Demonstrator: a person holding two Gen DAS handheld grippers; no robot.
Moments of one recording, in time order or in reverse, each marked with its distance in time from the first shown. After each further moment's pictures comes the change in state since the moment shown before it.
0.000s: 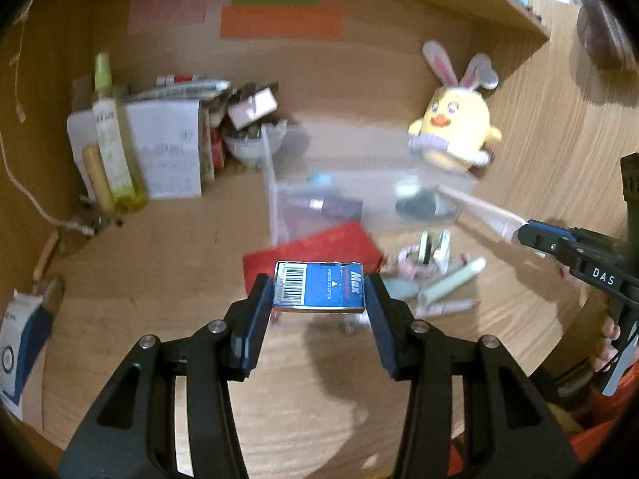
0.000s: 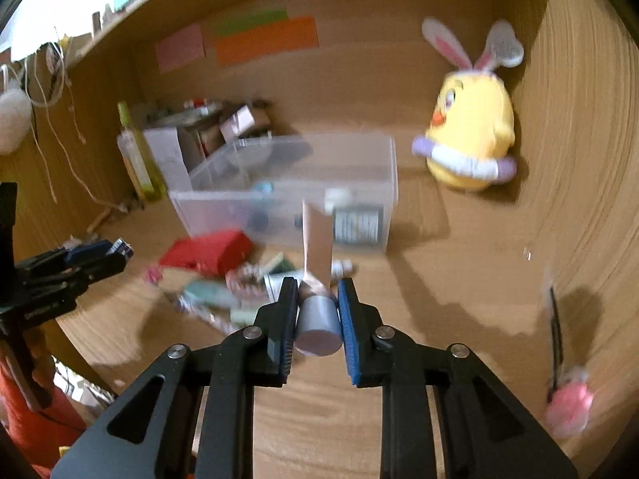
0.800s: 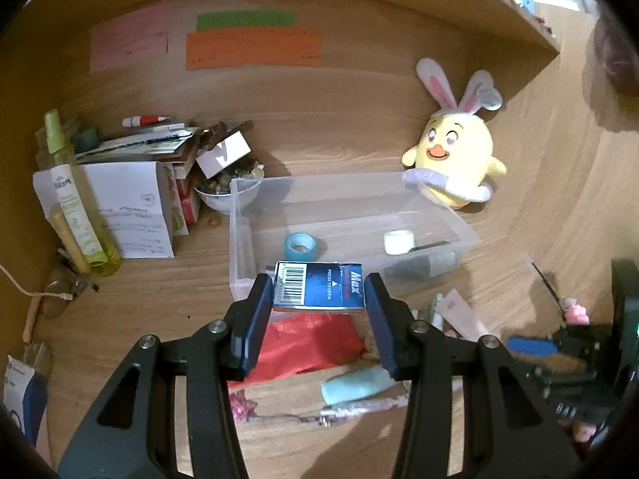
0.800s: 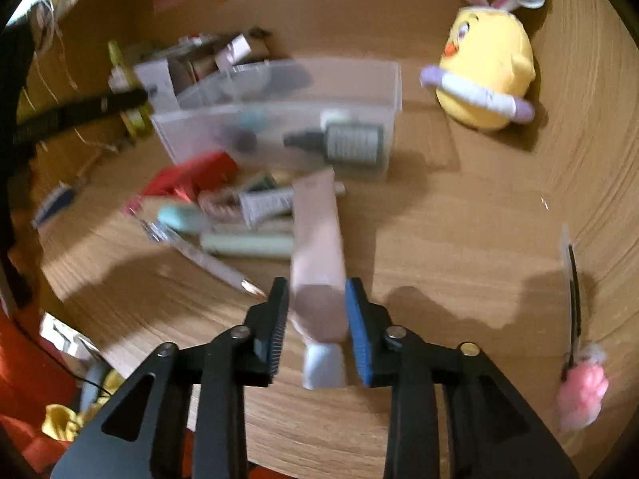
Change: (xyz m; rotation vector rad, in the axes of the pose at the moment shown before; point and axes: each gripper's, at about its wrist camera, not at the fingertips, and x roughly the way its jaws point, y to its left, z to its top) left arm 0.042 -0.024 0.061 0.027 -0.019 0.000; right arm 0.041 -0.017 -0.039 -0.041 0.237 0.009
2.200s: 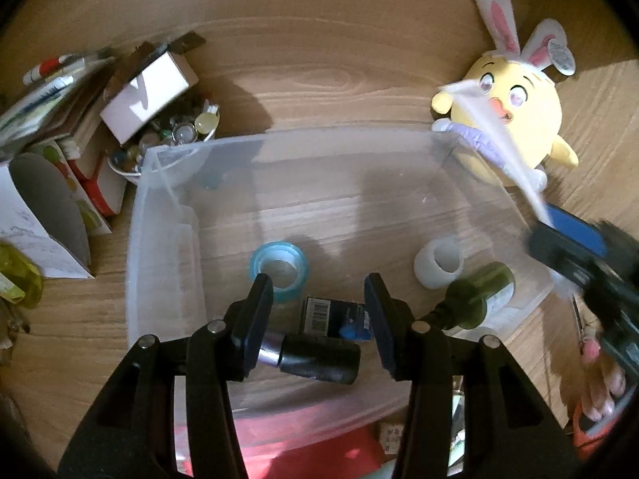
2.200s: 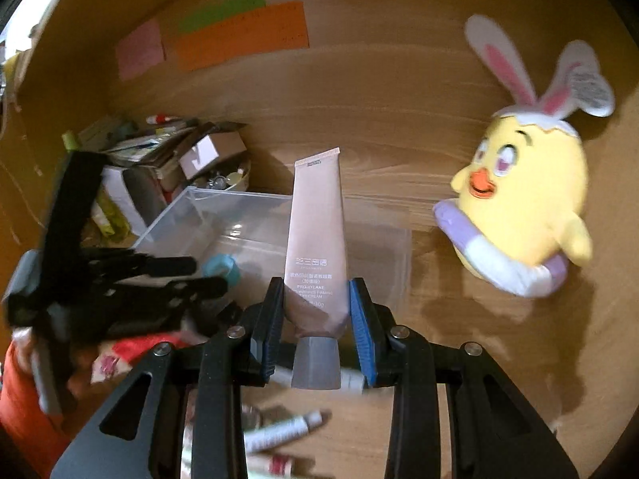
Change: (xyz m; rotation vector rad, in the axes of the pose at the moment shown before) left arm 0.146 0.007 0.051 -0.032 0.317 -0.069; right arm 0.038 -0.013 0.165 -0.005 -0.139 0.017
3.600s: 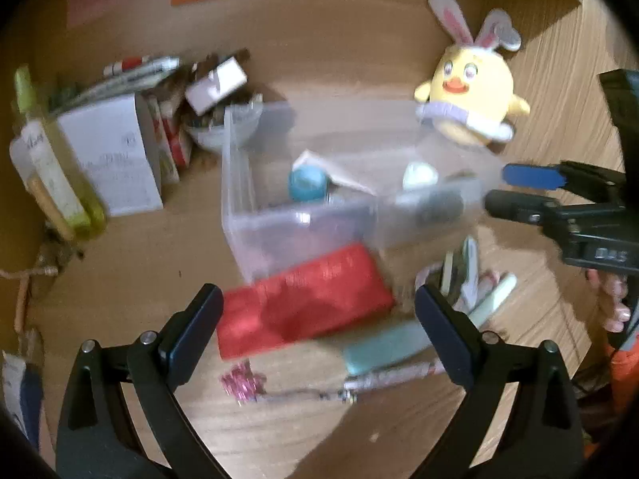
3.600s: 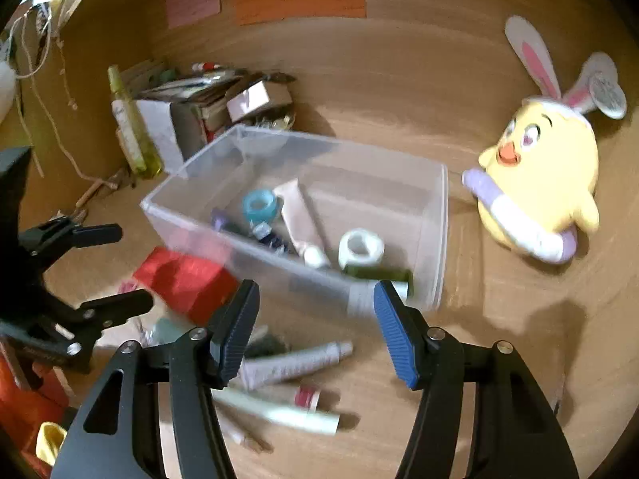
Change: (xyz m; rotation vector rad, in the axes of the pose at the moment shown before) left arm -0.074 0.002 -0.108 0.051 -0.107 0.080; right arm -0.030 0.028 -0.049 -0.126 0.086 0.045
